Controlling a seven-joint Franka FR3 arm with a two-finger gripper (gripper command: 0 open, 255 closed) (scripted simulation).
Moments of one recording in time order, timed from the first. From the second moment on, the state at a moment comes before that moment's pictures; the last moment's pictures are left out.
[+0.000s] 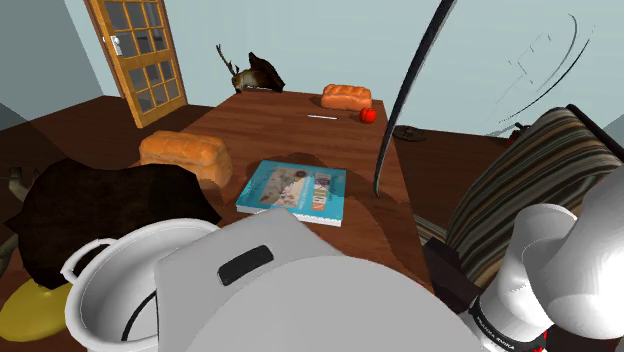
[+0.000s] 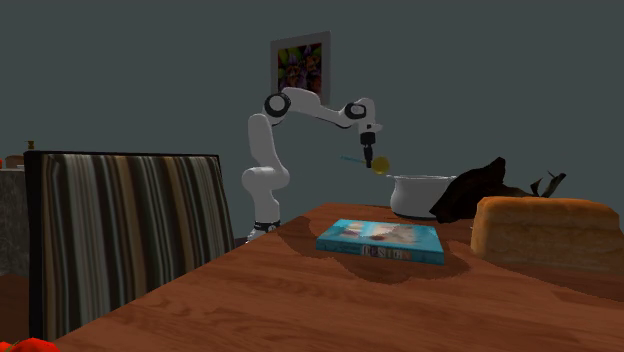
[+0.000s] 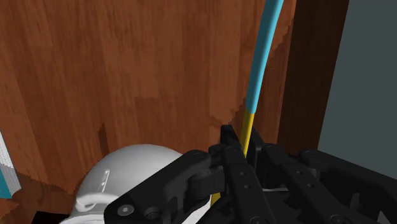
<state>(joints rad) 0.43 -0.20 0.88 -1.89 -0.03 1.74 0.62</state>
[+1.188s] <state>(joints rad) 0.43 -0.14 0.92 -2.10 -0.07 1.97 0.68</state>
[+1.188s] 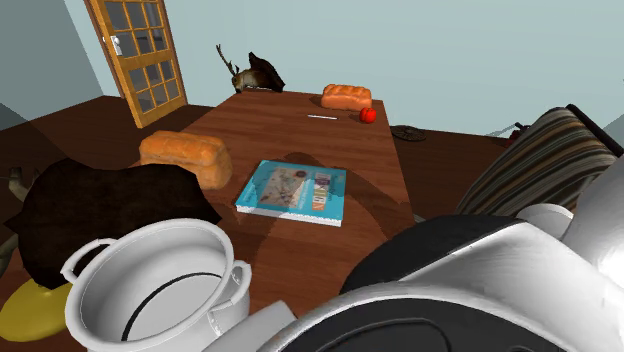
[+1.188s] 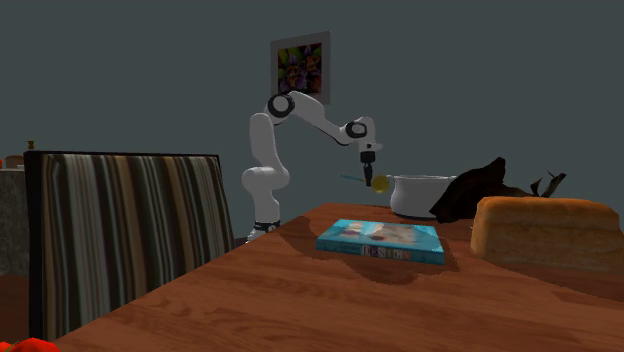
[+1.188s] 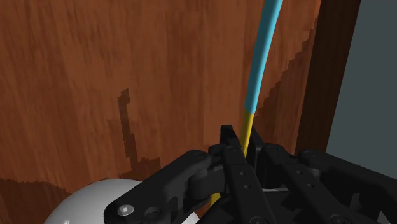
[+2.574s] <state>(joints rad) 0.42 0.03 0.96 -2.23 -0.24 2.19 0.84</state>
